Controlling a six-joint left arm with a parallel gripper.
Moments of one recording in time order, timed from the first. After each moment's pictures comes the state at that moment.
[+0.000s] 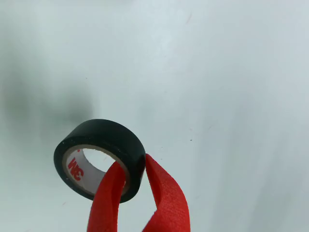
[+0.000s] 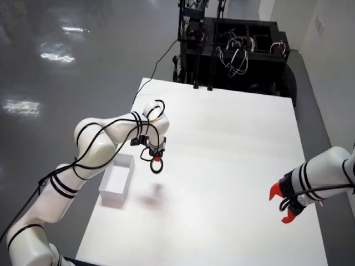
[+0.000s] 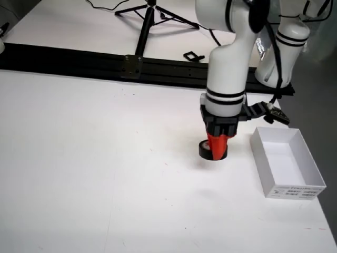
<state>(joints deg) -37.6 57.9 49.2 14.2 65.0 -45.4</state>
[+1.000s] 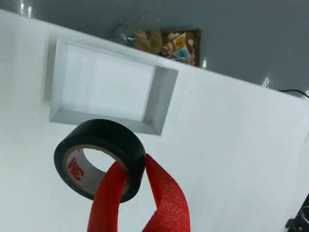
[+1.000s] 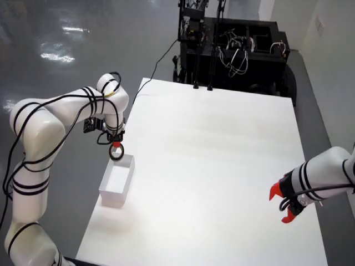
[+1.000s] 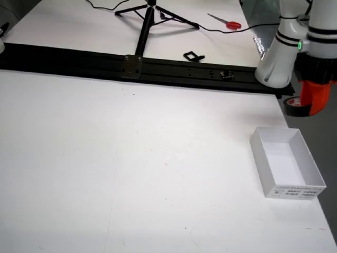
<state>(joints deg) -24.6 28.8 77.8 17.8 68.3 -45.9</state>
